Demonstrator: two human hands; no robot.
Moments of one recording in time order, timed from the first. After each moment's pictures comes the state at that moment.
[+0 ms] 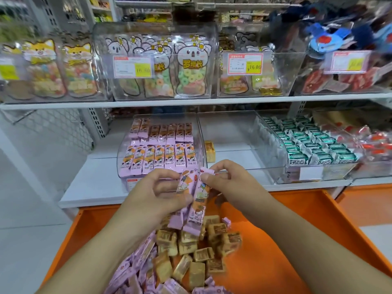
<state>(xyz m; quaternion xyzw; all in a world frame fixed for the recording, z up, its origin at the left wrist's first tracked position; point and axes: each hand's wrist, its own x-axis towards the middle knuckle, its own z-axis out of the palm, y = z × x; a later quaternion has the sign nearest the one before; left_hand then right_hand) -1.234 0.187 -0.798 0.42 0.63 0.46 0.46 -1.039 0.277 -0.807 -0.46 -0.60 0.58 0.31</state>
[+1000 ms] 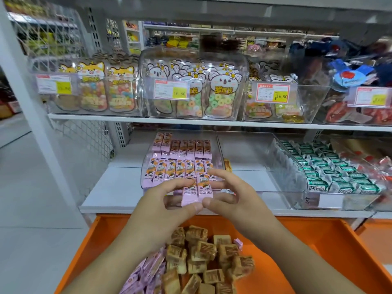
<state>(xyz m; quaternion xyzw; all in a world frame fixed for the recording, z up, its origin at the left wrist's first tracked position) -1.263 0.169 -0.784 0.53 0.64 0.46 0.31 -1.072 0.251 -0.787 -0.39 -0.68 0.52 0.33</state>
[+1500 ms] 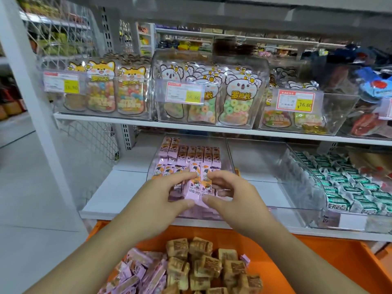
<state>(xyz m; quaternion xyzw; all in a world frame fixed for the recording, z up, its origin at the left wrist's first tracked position) -1.309 0.212 -0.785 0.64 0.66 0.34 0.18 -1.107 0.300 -0.796 -0.43 -0.78 0.36 0.29</state>
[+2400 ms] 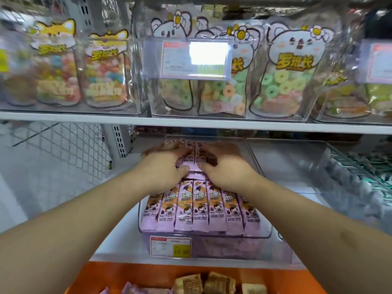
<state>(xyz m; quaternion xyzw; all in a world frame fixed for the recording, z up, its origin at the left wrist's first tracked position) -1.391 0.391 -0.805 0.66 0.74 0.12 0.06 -1.222 0.476 -0.829 -0.44 -0.87 0.15 0.18</state>
